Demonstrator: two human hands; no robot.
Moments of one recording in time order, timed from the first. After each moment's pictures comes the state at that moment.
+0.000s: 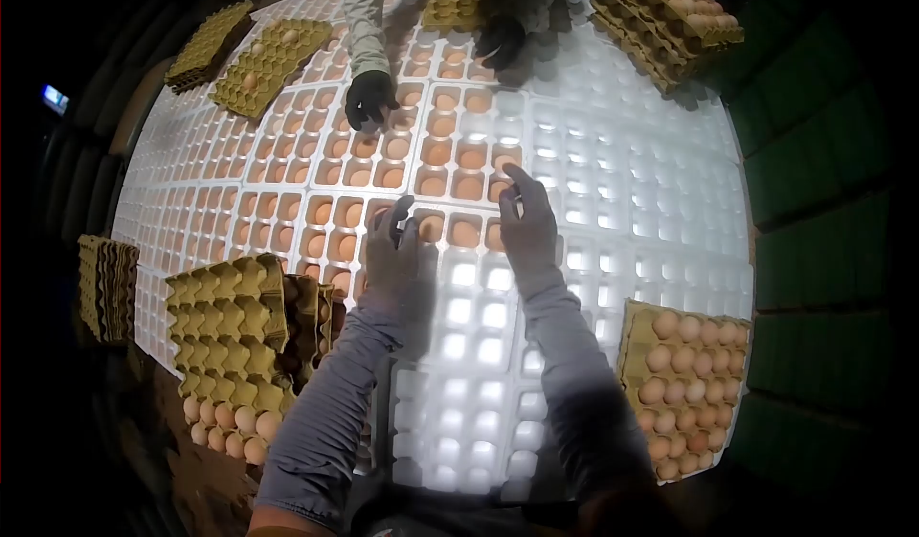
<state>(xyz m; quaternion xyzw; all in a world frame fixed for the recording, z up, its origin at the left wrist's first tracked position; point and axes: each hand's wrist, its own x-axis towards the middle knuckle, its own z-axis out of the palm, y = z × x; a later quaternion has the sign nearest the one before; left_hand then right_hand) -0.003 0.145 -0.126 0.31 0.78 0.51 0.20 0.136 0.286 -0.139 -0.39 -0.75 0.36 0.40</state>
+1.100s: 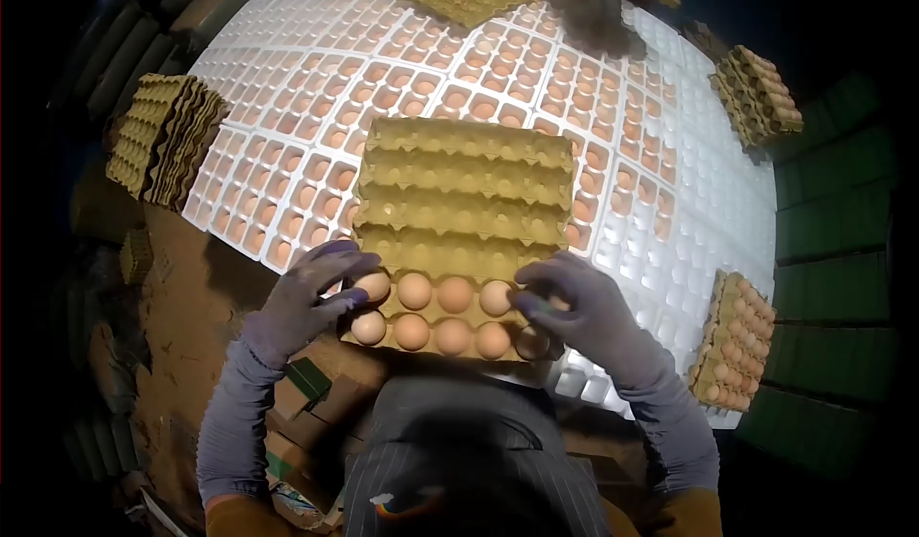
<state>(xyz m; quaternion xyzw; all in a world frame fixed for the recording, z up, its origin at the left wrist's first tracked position) -0.202 -0.317 0.037 0.51 0.77 0.30 0.25 0.040 -0.061 0.064 -0.19 -0.87 0.46 -0.04</state>
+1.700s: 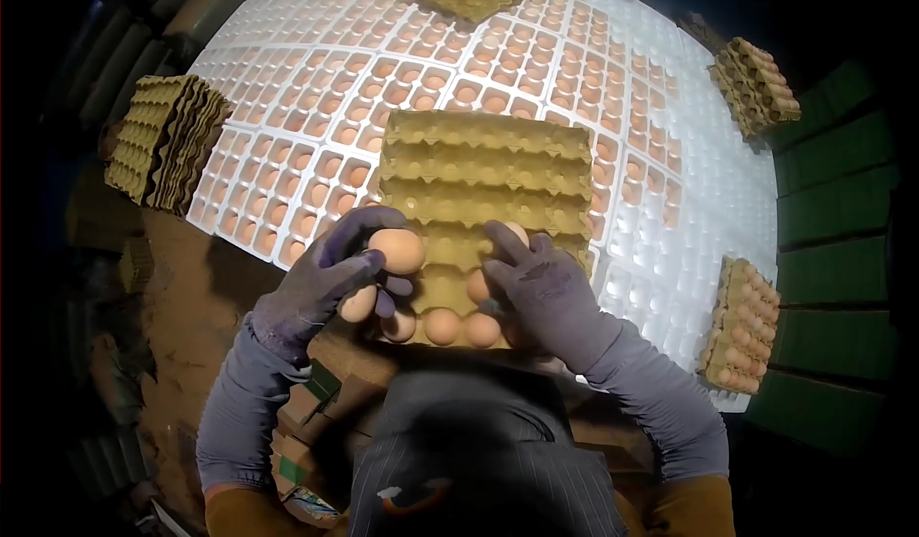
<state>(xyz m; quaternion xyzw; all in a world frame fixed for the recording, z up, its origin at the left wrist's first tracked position) -0.212 -0.299 0.069 0.19 0.56 0.57 0.57 -0.009 -0.110 0.034 -0.11 -0.98 0.16 -0.04</state>
